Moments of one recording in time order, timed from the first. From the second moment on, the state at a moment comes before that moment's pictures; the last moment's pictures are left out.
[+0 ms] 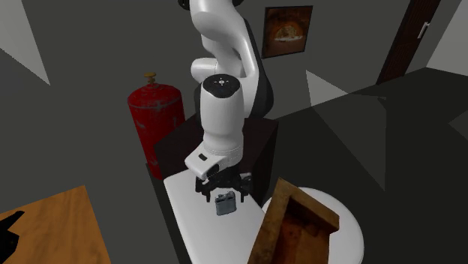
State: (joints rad) arm 0.21 0.17 0.33 -2.22 -0.08 2.36 0.15
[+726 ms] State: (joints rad) arm 0.21 0.18 0.32 -2.23 -0.09 2.39 0.16
